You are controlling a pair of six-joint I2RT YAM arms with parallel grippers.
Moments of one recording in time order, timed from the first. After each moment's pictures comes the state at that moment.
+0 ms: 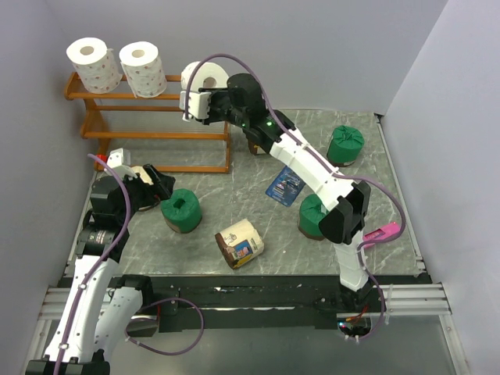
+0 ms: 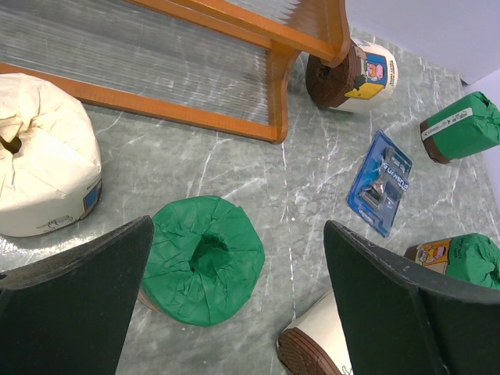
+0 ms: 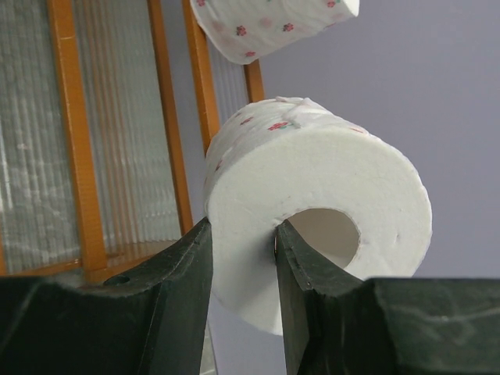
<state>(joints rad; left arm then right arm) -0.08 0.67 0.75 -0.38 0.12 -0.45 0.76 2.04 2.26 -0.40 -0.13 -1.07</state>
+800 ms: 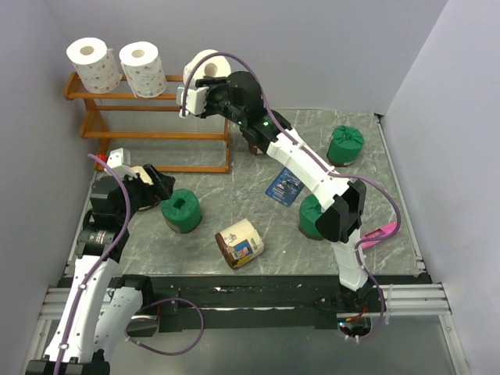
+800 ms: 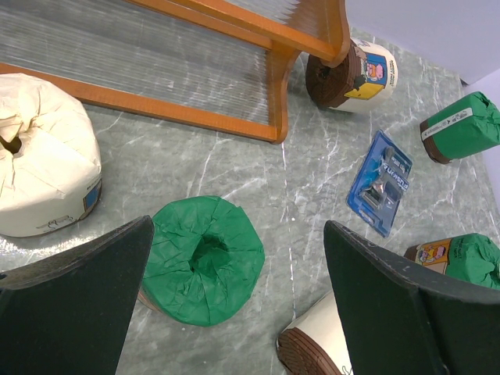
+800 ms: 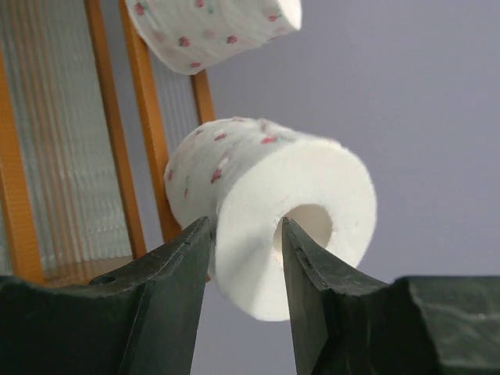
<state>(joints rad) -0.08 0.66 0.75 -0.38 0.12 -0.45 0.77 2.08 2.28 -0.28 -0.08 -1.14</state>
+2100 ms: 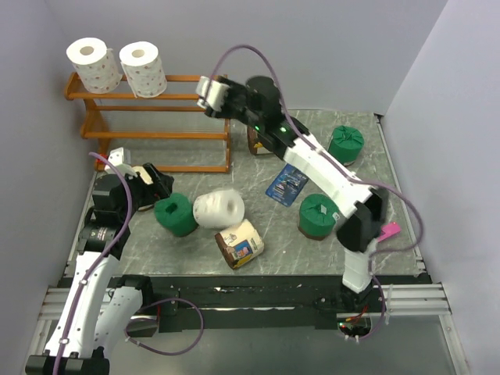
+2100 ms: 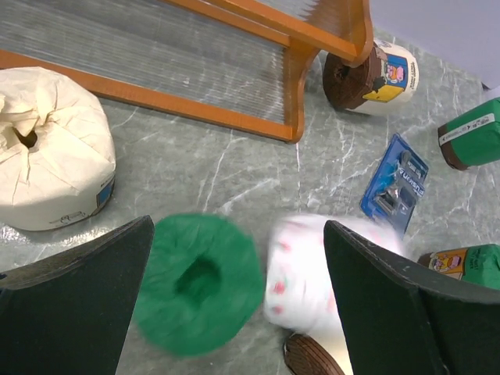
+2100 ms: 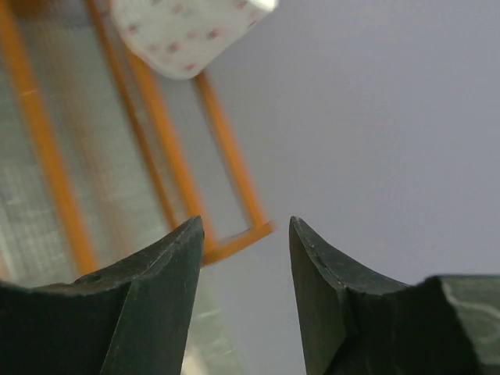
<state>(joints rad) -0.08 0.69 0.75 -0.39 0.09 -0.45 0.73 1.94 2.10 -0.19 -0.11 -0.88</state>
